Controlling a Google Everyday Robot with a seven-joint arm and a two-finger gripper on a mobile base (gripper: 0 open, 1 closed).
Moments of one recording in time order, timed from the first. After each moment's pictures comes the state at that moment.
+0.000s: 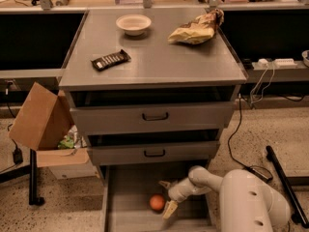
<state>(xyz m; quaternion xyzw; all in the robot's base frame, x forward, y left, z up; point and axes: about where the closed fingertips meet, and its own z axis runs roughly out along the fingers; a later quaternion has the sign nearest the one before) 0.538 -0.057 0.160 -0.63 0.66 0.31 0.24</state>
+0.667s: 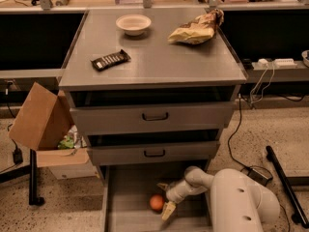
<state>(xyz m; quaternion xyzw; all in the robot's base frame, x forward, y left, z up) 0.536 -0.049 0.134 -0.64 0.67 0.31 0.22</state>
